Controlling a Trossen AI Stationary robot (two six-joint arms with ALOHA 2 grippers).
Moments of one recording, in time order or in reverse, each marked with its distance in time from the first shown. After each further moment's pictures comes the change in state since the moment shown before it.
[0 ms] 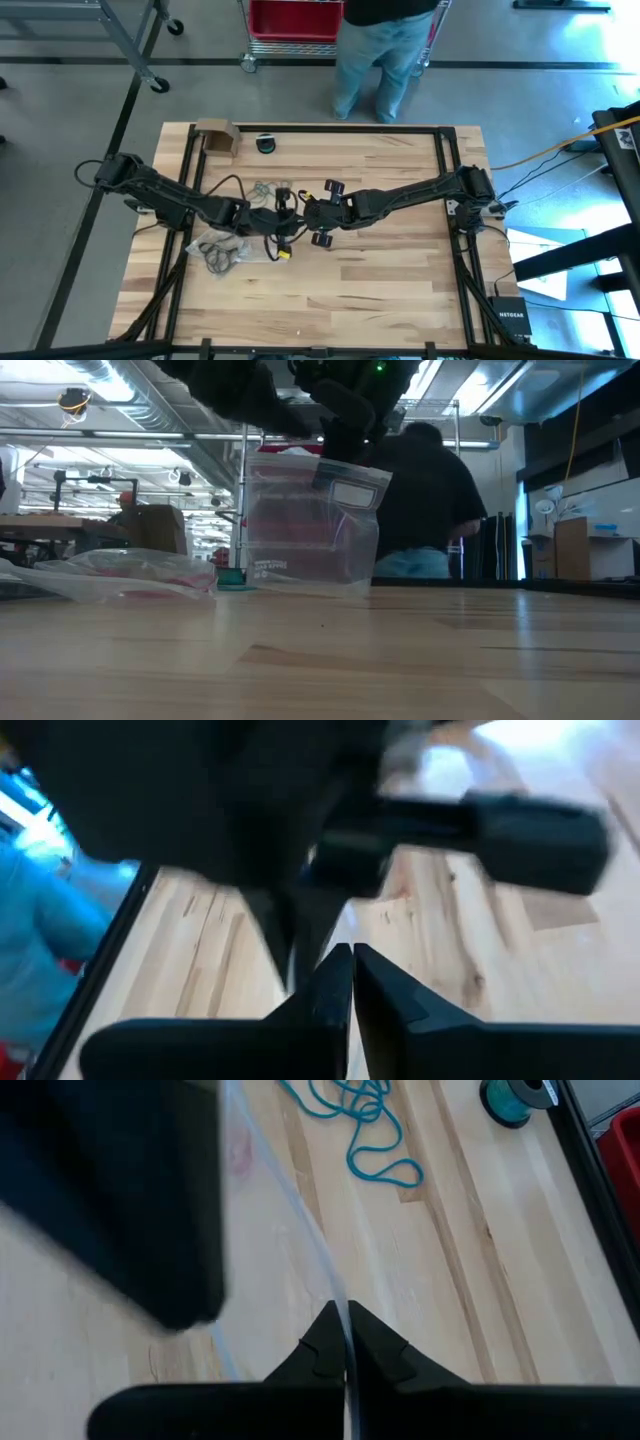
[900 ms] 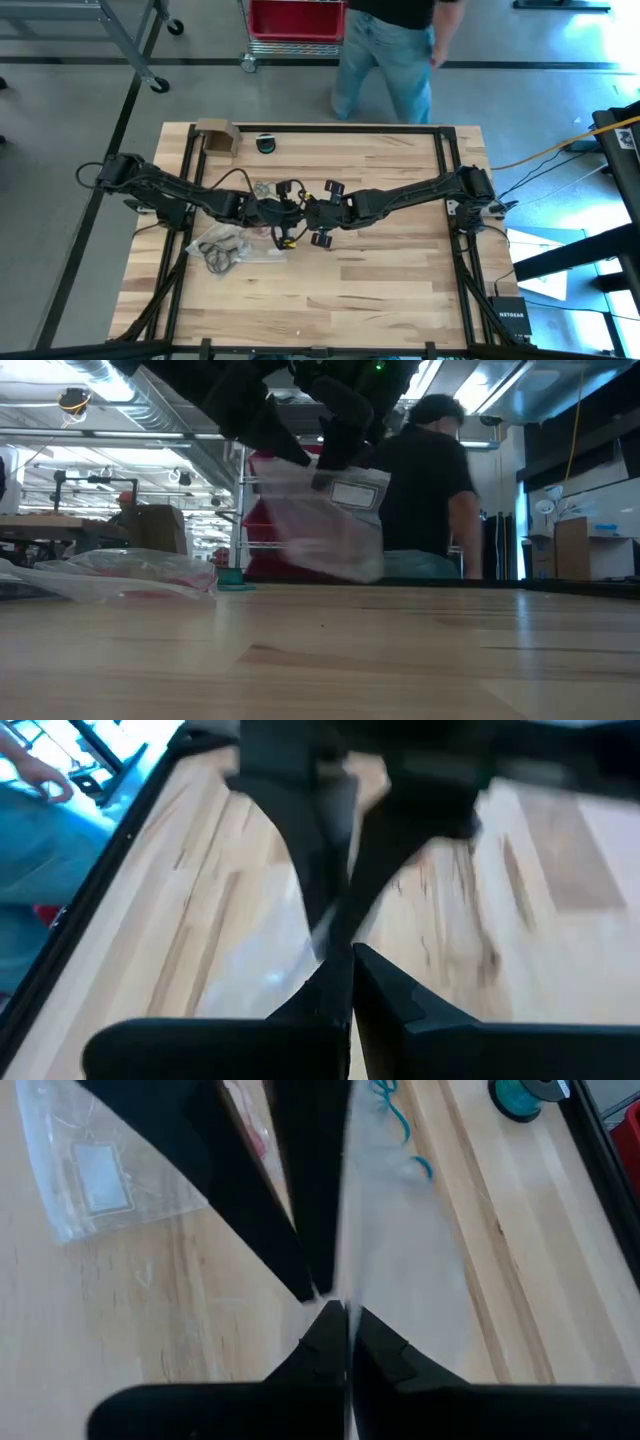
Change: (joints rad) left arm 0.081 0.019 -0.001 -0.053 0.083 -0.080; right arm 0.001 0.000 0.000 0.005 -0.018 0.021
